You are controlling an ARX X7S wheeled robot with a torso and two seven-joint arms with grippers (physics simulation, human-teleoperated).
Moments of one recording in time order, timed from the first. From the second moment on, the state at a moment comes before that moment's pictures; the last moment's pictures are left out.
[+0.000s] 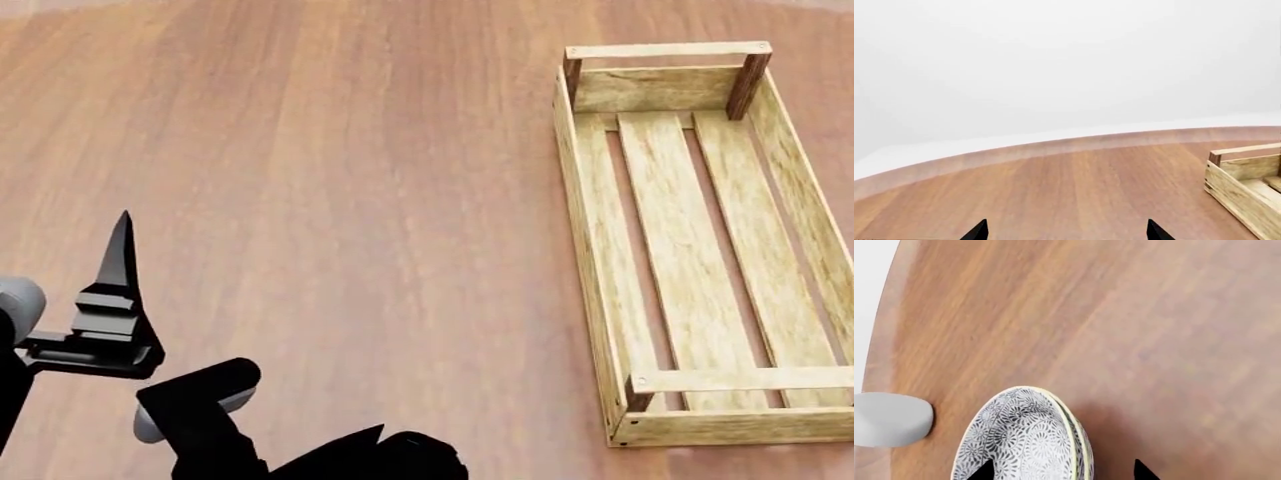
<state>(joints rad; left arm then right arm) -0.42 -0.40 0.15 0.65 -0.47 -0.73 -0.37 1.19 0.00 -1.58 0.57 1.70 0.50 0.01</state>
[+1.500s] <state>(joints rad) -0.40 -0.42 0.16 0.65 -0.49 -0.69 -0.37 1.22 0.00 -1.58 0.66 1.73 0.43 -0.02</state>
